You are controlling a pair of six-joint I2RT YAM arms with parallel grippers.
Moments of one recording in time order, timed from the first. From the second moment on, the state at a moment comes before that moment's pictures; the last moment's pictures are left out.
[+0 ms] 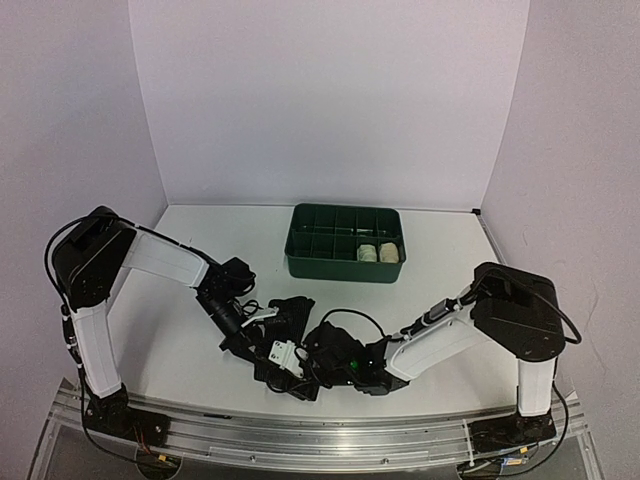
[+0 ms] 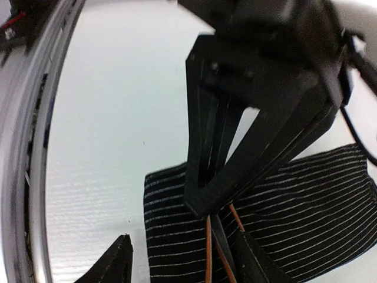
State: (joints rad) left arm -0.66 1.91 1.02 -0.65 0.87 0.79; right arm 1.27 2.03 0.99 0.46 0.02 -0.17
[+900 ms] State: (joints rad) left arm -0.61 1.34 0.79 -0.53 0.78 1.07; right arm 1.14 2.08 1.03 0.41 -0.33 0.50
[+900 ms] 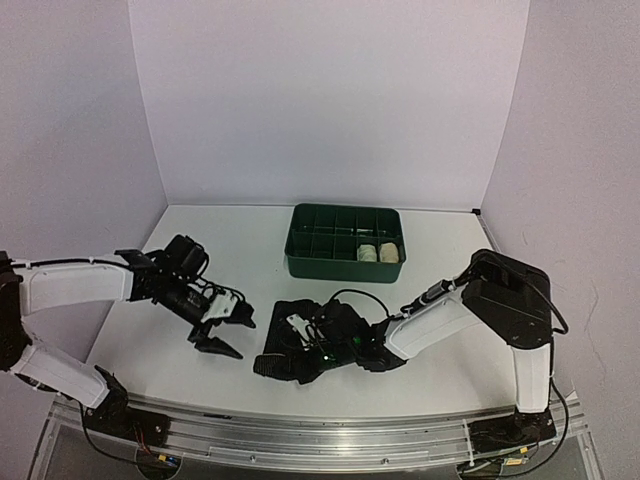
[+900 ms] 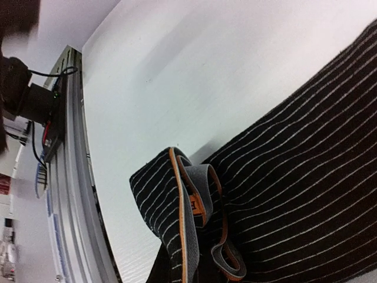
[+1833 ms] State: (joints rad) left arm -0.89 1.60 0.72 -0.18 0.33 1.12; right arm 1.06 2.14 1.03 0.50 -0.55 0.77
